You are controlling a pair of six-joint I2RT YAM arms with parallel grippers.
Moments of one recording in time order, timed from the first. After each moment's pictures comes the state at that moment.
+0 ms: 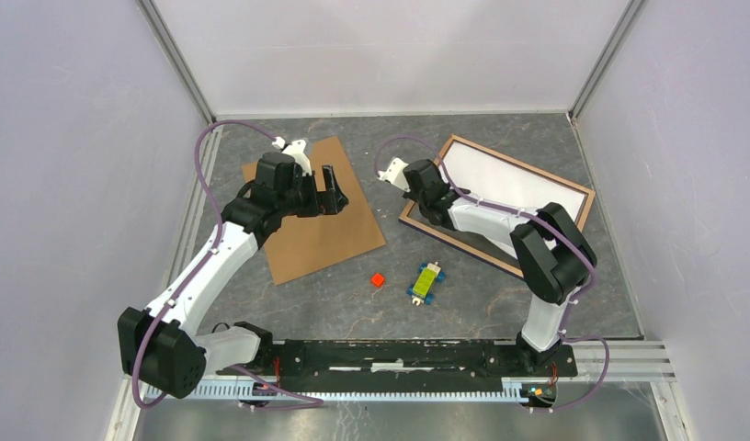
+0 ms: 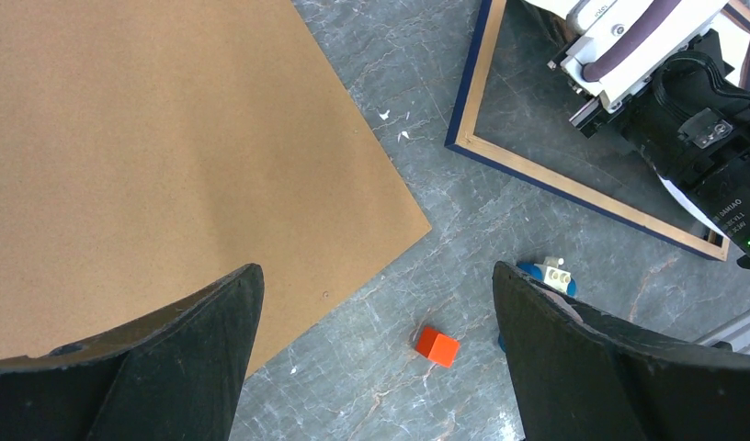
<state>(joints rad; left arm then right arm) -0.37 1.19 1.01 -0.45 0.14 -0.38 0.64 1.82 1.15 -0.06 0.50 -0.62</state>
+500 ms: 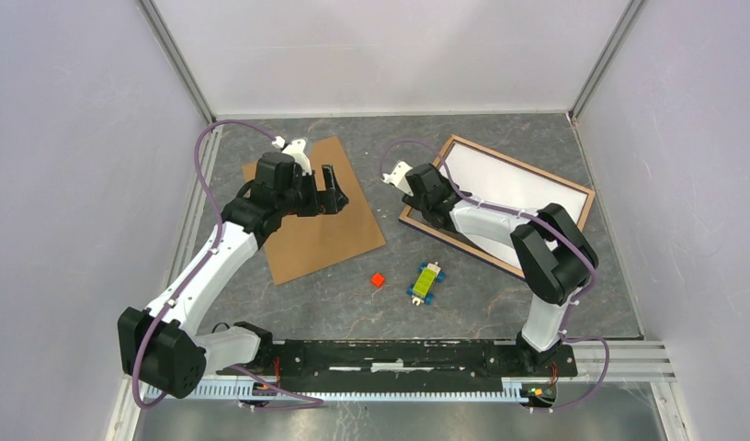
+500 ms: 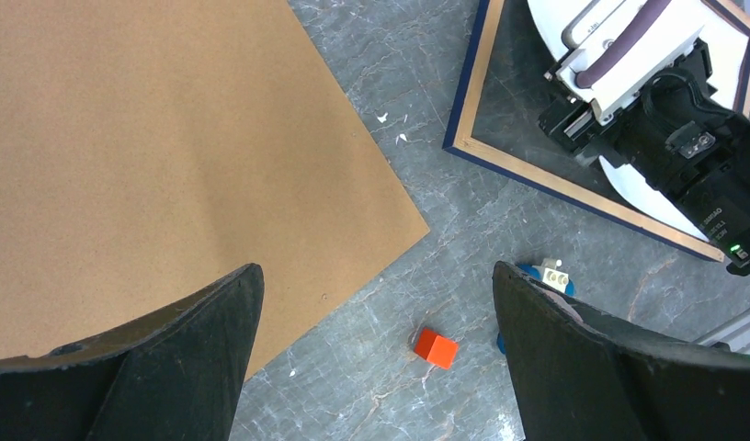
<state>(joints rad) -0.37 1.19 1.01 -0.45 0.14 -0.38 0.63 1.81 1.11 -0.08 0.52 -0.57</state>
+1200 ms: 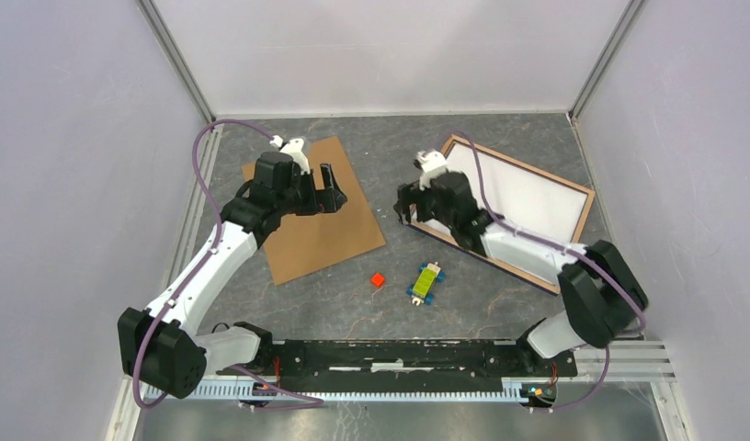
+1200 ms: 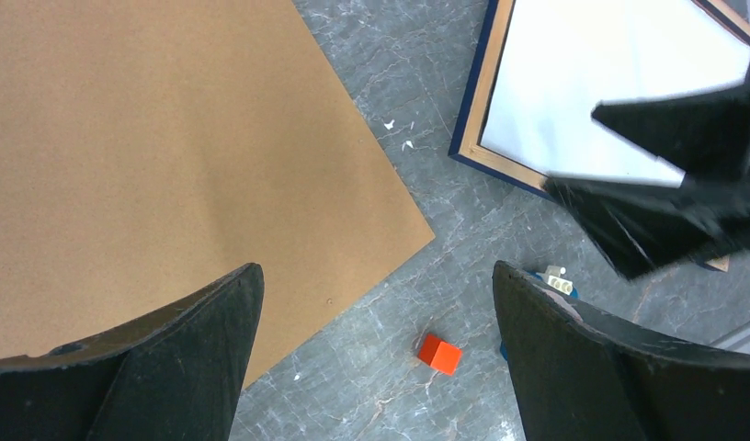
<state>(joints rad) -0.36 1.19 1.01 -0.44 0.13 -0.38 0.63 1.53 0.94 0.10 0.08 0.11</state>
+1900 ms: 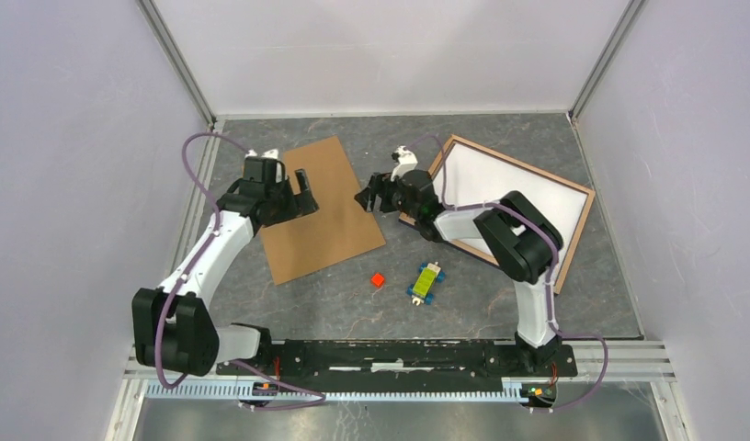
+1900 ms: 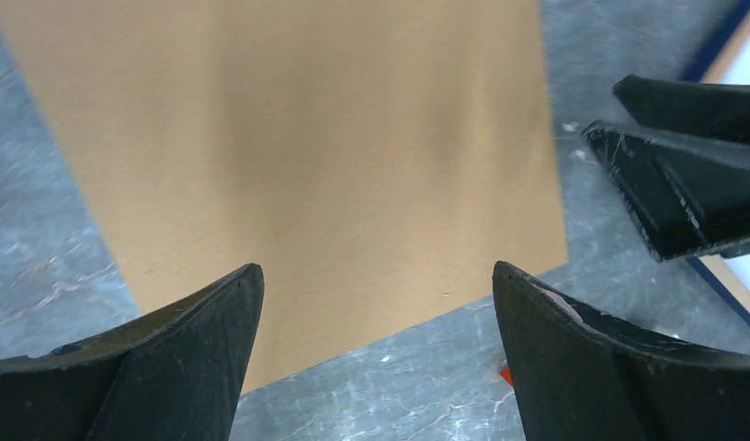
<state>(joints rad) -0.20 1.29 0.98 -0.52 0.05 -0.41 0.66 2.00 1.02 0.73 -0.10 0.54</state>
